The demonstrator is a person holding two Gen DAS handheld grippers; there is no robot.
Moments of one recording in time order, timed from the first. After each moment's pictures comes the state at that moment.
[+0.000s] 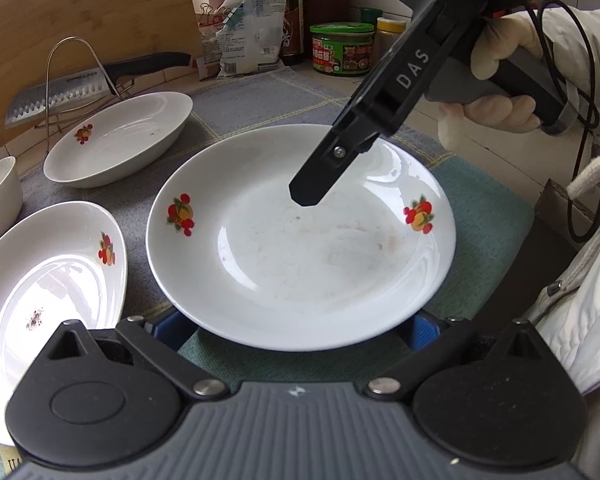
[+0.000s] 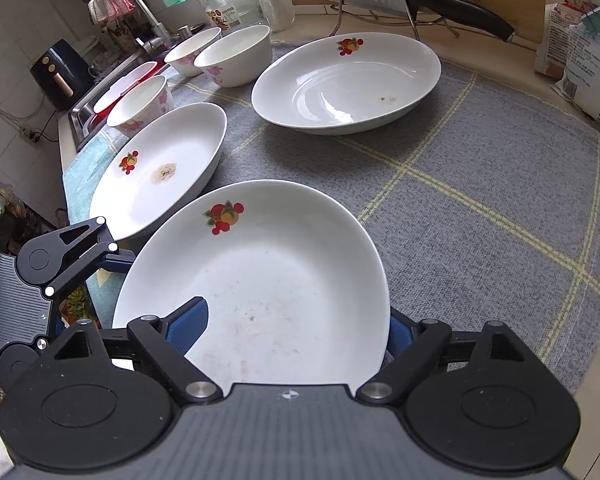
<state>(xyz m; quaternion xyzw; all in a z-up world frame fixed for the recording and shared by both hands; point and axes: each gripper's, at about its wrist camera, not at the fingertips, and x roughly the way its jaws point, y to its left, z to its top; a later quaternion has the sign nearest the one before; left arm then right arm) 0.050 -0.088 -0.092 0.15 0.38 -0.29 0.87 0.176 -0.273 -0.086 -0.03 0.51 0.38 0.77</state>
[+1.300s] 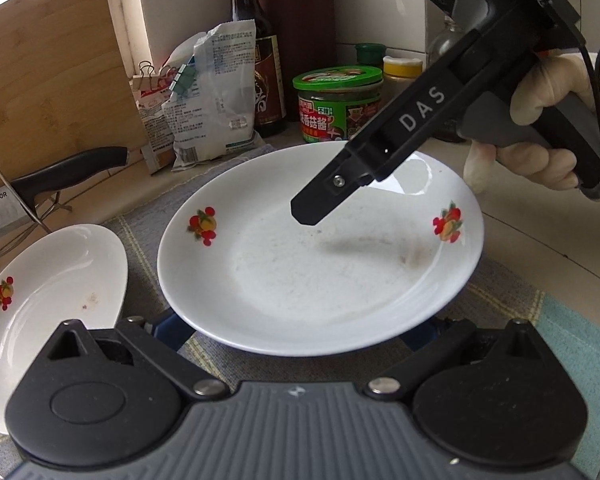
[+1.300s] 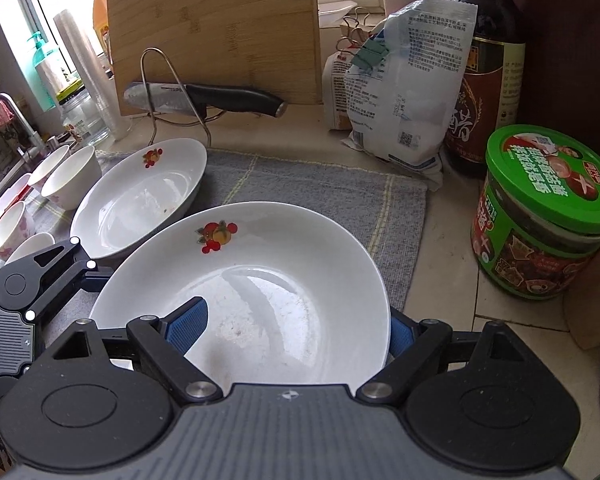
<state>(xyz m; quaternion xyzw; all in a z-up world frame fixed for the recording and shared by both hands) 0.184 -0.181 -0.097 0.18 0.31 -0.34 0.87 0.246 -0.378 -0.082 0.02 0.43 0.21 0.88</state>
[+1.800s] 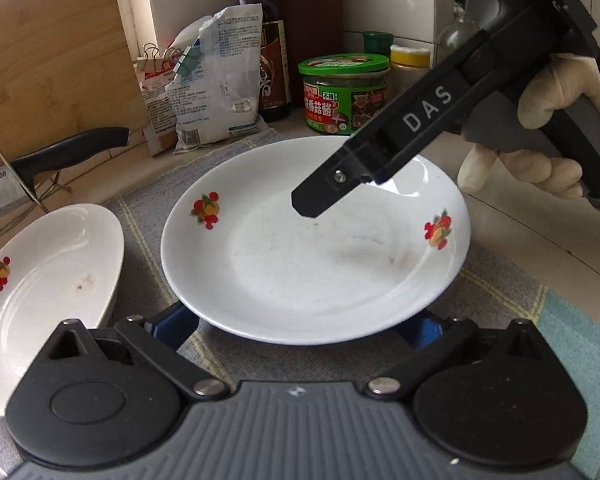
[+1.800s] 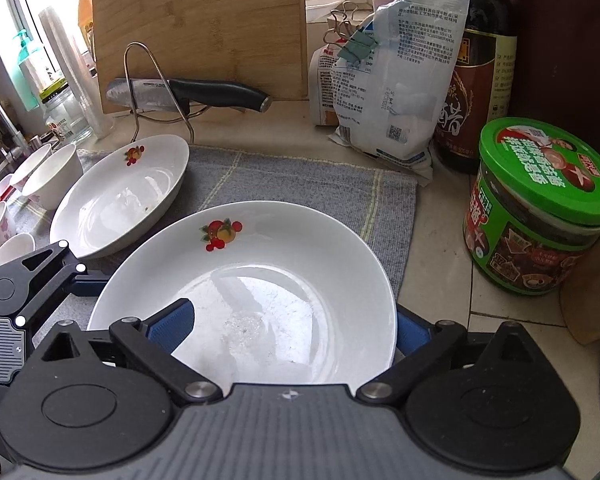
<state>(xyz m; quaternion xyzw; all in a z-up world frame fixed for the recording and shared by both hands) 0.183 -0.177 -0.099 0.17 0.33 -0.33 0.87 0.241 -0.370 -0.087 0.00 0.43 0.18 0.88</state>
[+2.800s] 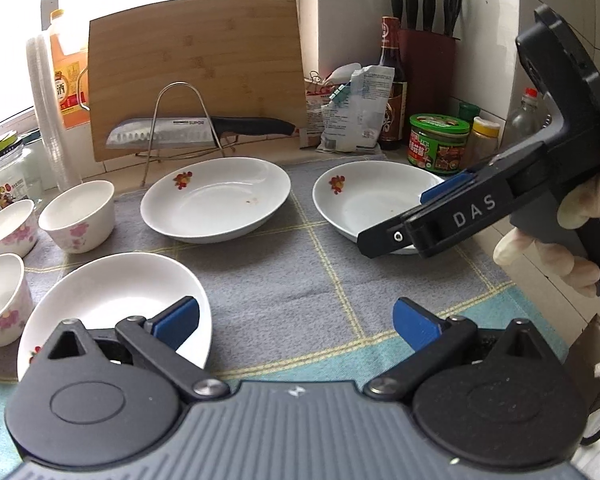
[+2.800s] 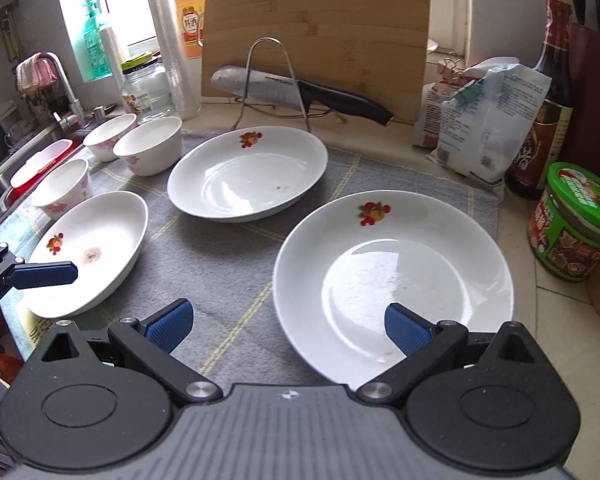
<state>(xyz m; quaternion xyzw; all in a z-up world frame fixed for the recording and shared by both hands) 0.062 -0.070 -0.037 0.07 0.32 -0.15 0.93 0.139 -0.278 -0.058 -0.05 0.40 0.23 0.89</state>
